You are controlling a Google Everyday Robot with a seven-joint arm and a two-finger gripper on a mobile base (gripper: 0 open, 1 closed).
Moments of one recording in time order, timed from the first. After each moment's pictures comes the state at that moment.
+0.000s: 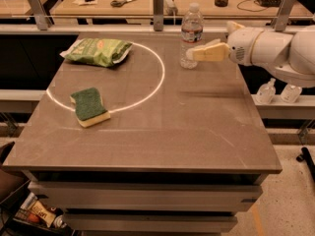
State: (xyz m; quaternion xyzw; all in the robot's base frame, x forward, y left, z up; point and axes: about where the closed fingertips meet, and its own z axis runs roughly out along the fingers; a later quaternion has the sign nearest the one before) arm 0.695 -0.160 0.933 -0.31 0.70 0.22 0.61
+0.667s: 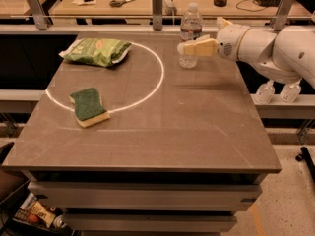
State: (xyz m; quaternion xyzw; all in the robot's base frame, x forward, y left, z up) arm 0.727 -0.133 0.933 -0.31 0.67 0.24 0.63
